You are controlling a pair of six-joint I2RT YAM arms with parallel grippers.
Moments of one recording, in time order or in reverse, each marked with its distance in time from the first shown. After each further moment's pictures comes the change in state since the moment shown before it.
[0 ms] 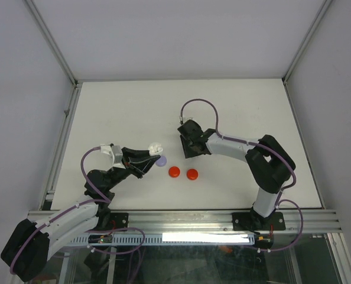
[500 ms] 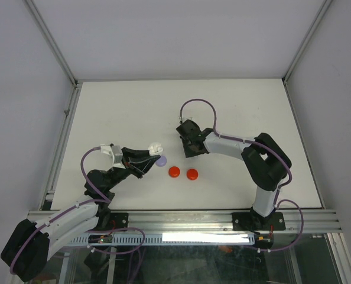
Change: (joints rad) left arm 0.000 0.000 0.000 0.000 0.000 0.000; right arm 0.000 0.051 0.027 -0.008 0.024 0.014
